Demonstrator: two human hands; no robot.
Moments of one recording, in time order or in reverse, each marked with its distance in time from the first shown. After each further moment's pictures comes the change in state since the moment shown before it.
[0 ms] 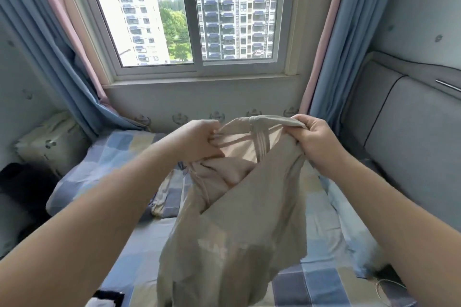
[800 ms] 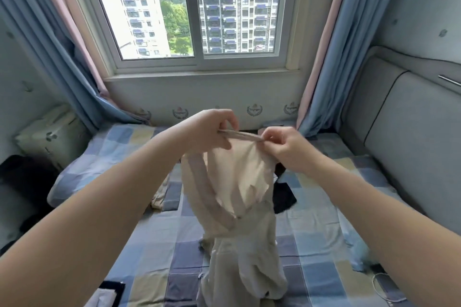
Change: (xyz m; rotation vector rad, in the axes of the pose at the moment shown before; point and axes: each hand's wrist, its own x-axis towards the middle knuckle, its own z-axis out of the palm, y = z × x) left_hand 0.004 0.016 0.003 -0.082 -0.052 0.120; right_hand 0.004 0.028 0.027 -0.358 -0.289 -0.076
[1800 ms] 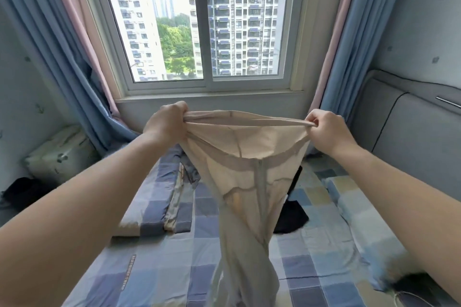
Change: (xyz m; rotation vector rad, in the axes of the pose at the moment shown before) left_hand -0.036 -0.110 -0.114 0.232 0.391 -0.325; right_hand 0.040 -0.068 -0.015 -0.487 0.447 0.175
